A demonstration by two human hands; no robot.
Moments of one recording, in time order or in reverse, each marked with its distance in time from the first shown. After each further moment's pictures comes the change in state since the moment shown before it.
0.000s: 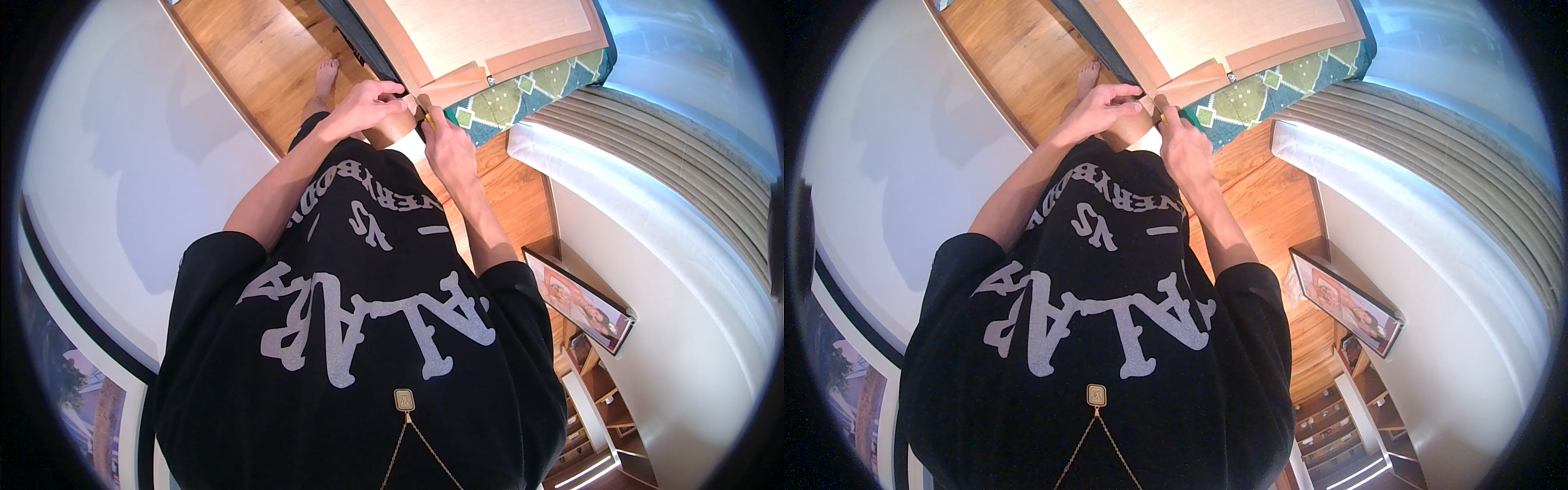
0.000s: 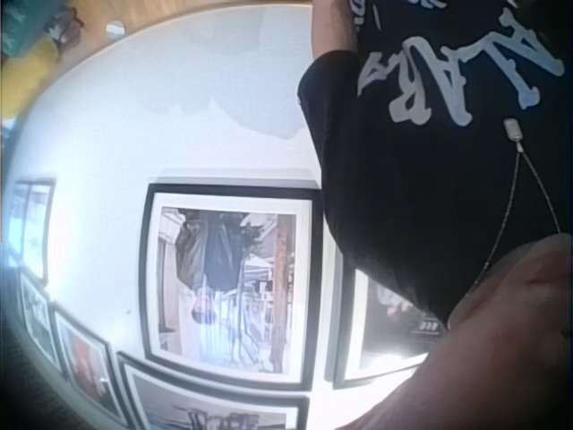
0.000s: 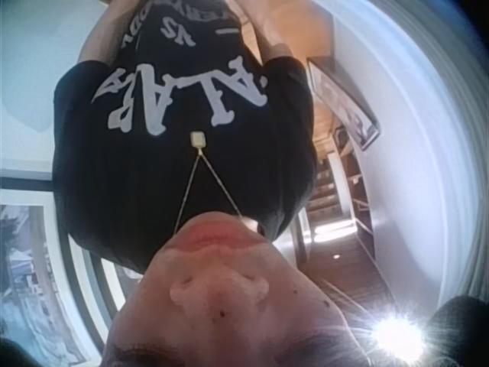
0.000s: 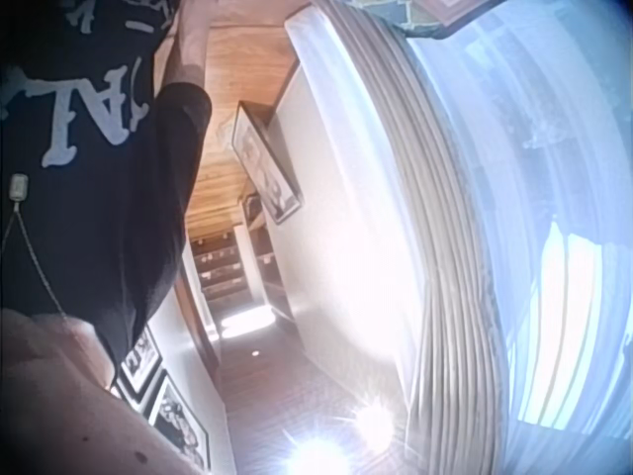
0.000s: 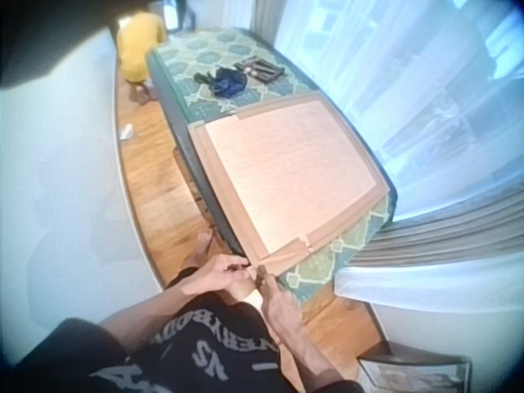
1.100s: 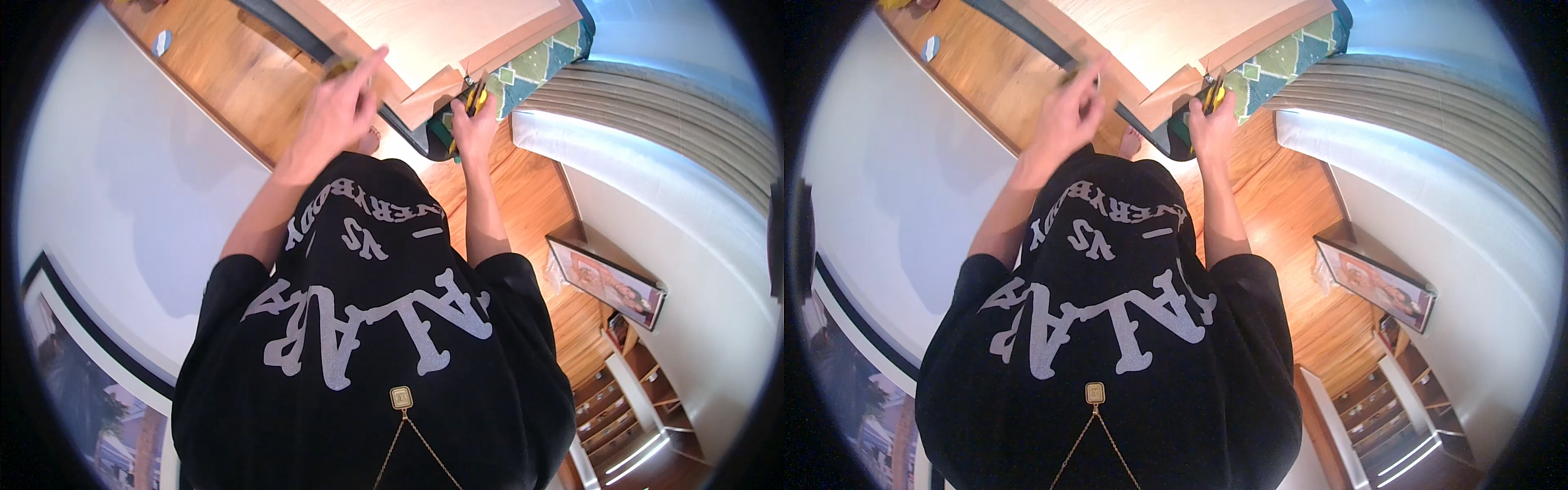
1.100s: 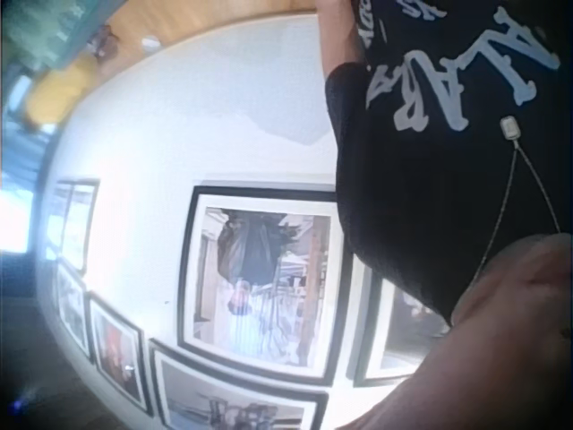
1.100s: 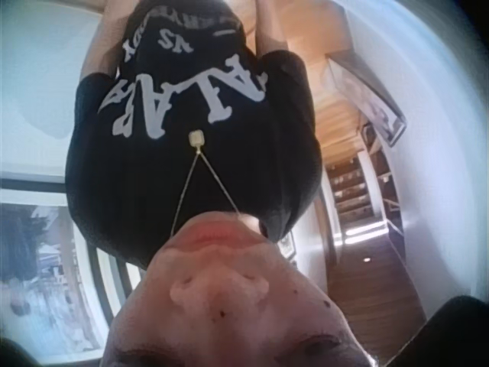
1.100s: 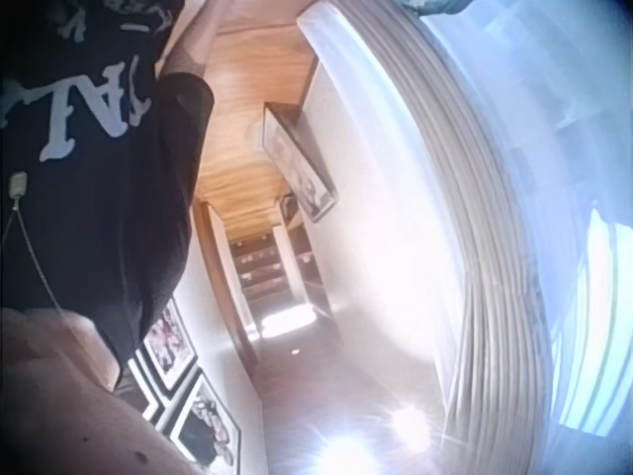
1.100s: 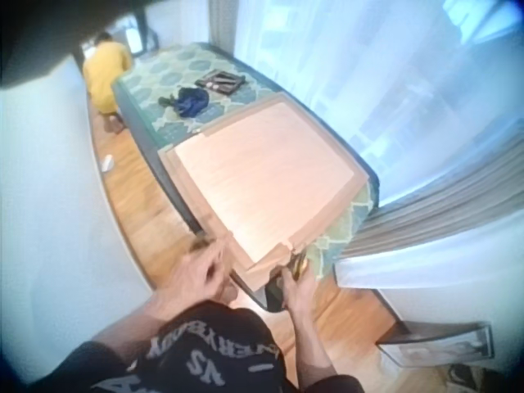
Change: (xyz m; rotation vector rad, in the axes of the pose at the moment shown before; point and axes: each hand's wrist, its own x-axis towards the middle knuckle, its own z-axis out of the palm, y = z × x) left_hand -0.019 0.089 -0.024 0.602 0.324 0.591; right_hand 0.036 0.052 -0.001 0.488 0.586 0.517
